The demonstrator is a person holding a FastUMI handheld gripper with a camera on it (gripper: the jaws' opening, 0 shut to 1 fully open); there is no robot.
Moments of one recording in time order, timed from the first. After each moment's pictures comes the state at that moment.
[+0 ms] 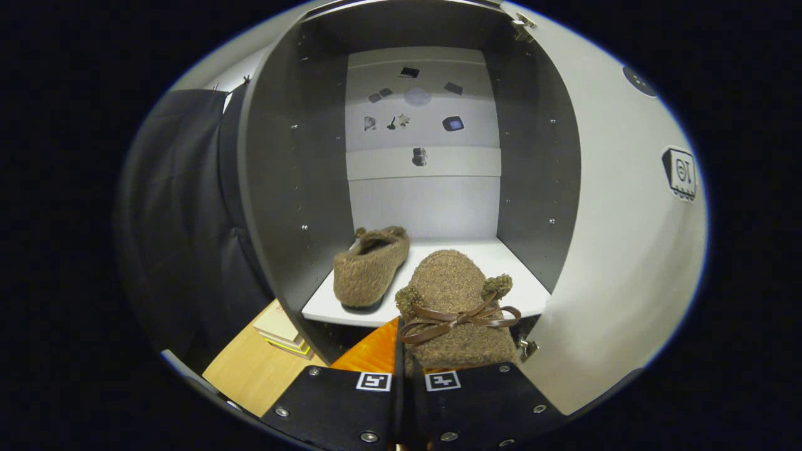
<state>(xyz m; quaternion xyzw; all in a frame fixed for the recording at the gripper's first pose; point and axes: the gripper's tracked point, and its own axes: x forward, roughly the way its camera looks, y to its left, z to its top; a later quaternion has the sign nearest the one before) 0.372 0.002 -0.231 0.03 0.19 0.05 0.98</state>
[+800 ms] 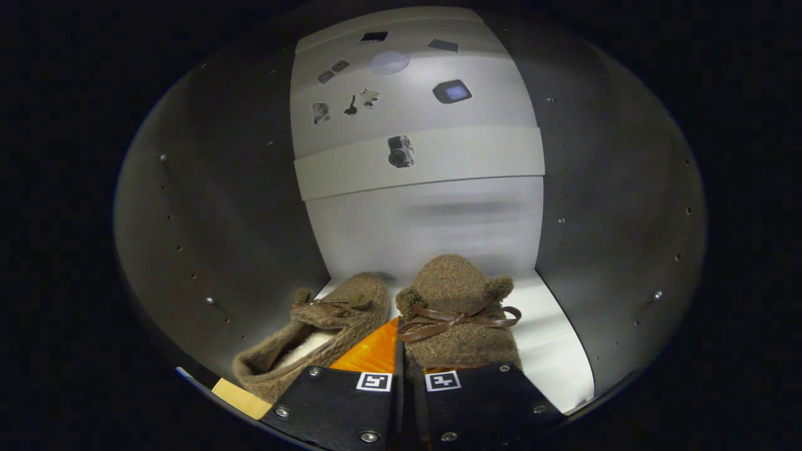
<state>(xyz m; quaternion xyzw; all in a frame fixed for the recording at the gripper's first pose) 0.546 -0.007 -0.248 0.07 0.21 0.10 0.97</state>
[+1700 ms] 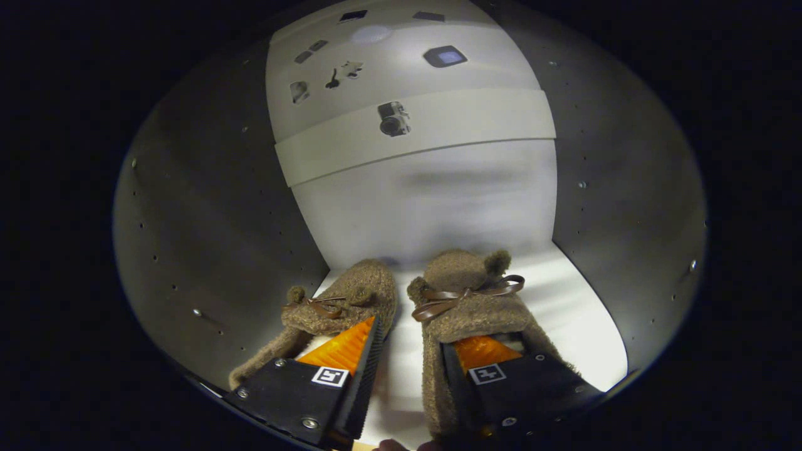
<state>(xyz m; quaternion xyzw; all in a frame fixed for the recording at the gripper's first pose) 0.538 0.011 -0.267 0.13 0.28 0.09 0.95</state>
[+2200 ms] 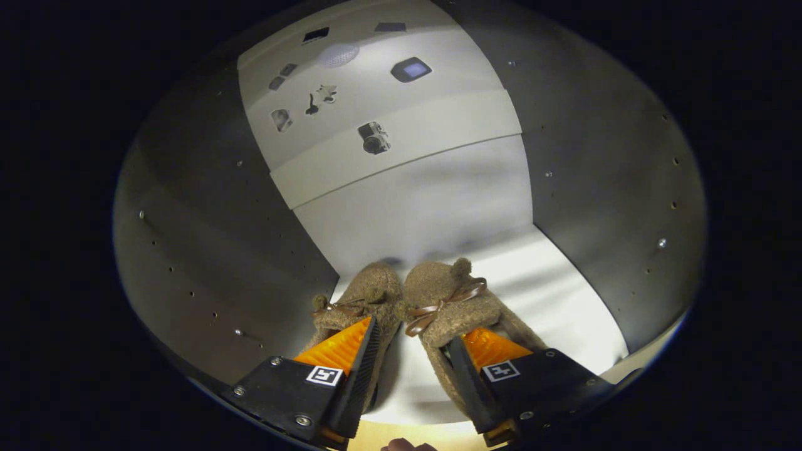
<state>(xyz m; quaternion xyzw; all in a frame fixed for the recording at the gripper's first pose) 0.507 0.004 -0.241 0.15 0.29 0.06 0.94</state>
